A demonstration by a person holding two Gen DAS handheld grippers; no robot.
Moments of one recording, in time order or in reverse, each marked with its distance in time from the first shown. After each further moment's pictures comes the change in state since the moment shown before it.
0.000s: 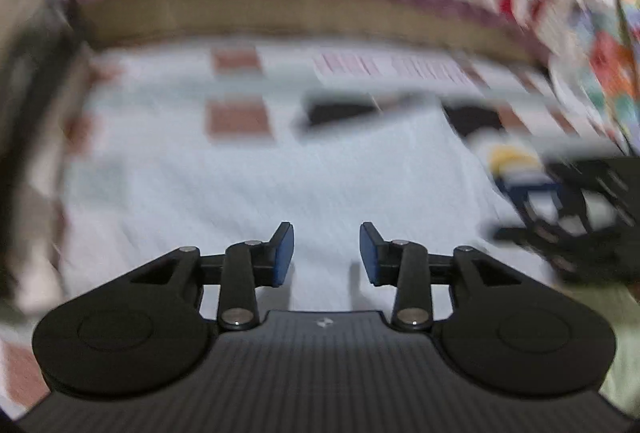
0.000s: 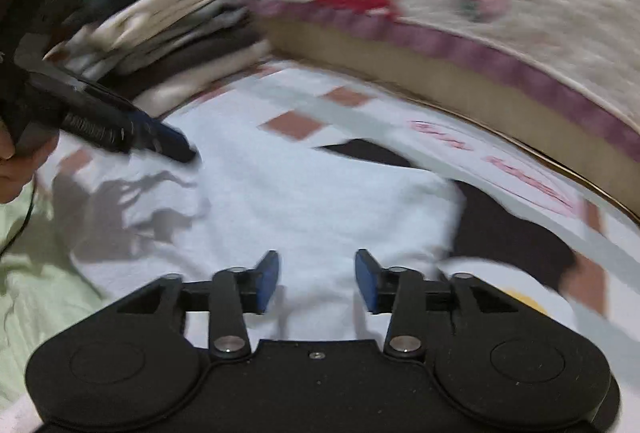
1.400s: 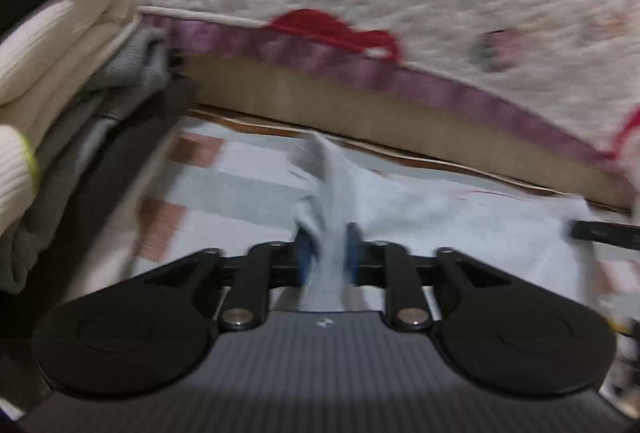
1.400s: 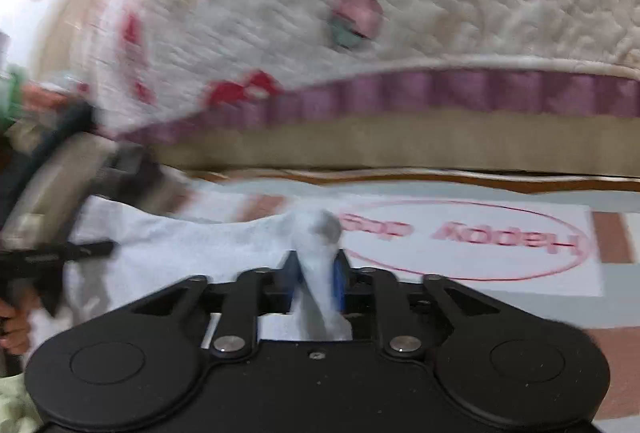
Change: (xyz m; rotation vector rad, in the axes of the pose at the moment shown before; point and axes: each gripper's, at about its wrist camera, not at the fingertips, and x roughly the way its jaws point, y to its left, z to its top) left arm 0.038 0.096 0.076 -0.261 -0.309 0.266; right arm 0.057 -0.152 0.060 0.419 -0.182 -0.026
